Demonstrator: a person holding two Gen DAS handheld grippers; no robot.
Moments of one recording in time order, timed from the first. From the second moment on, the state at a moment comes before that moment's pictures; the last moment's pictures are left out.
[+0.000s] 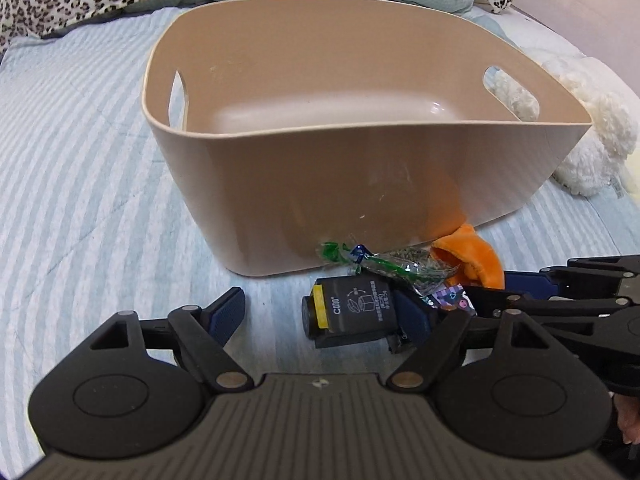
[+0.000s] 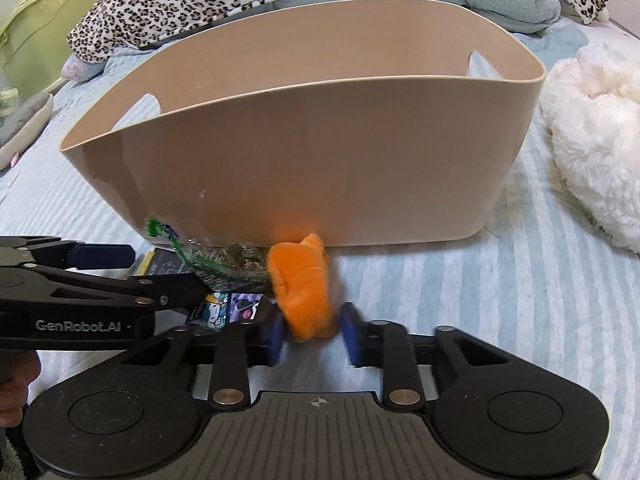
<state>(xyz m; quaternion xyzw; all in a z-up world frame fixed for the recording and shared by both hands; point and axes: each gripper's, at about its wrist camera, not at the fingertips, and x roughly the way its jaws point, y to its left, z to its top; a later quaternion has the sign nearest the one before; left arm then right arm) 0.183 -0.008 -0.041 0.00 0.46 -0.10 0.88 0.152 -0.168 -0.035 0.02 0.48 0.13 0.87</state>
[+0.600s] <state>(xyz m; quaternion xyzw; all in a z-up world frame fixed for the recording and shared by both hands) 0.162 0.005 -0.029 0.00 0.46 -0.10 0.88 0.131 -0.177 -0.018 0.03 0.44 0.14 0.89</state>
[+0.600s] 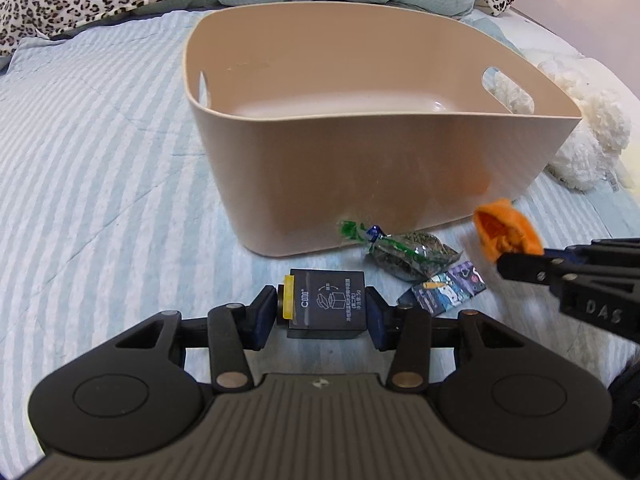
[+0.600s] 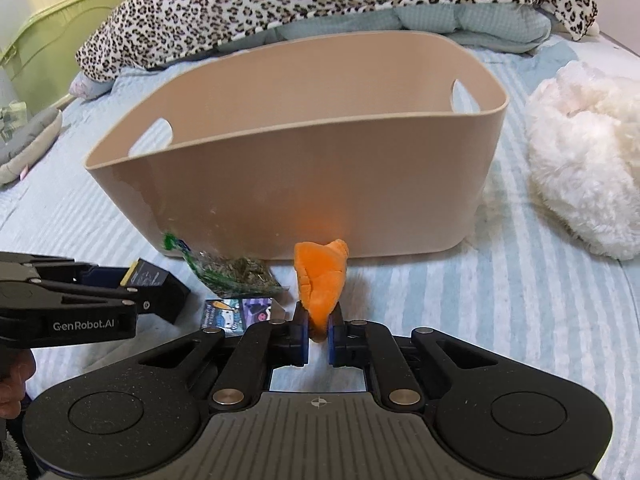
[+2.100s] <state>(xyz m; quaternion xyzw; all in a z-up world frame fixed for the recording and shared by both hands) 0.216 -0.007 0.073 0.02 0.32 -0.07 0.94 0.169 -0.183 0.114 0.04 0.28 0.10 0.95</state>
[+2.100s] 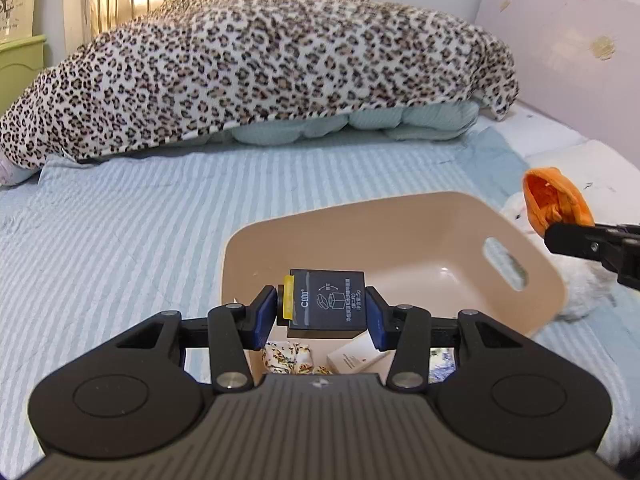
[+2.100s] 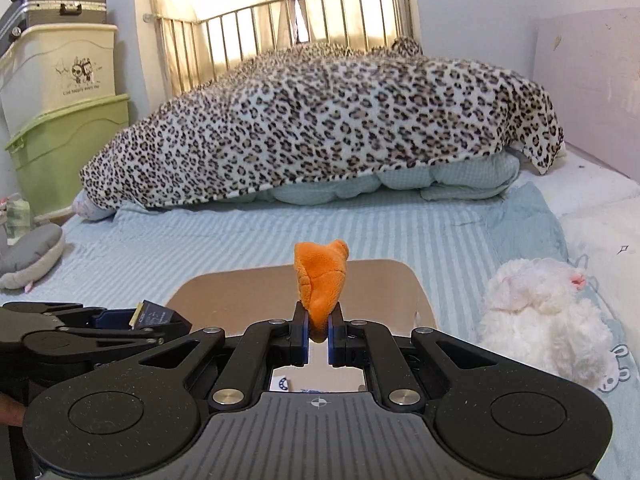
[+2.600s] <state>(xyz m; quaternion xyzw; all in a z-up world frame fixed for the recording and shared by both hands) 0.258 -0.017 0.019 0.05 0.39 -0.07 0.92 0.223 -0.173 0.048 0.02 0.37 0.08 0.92</state>
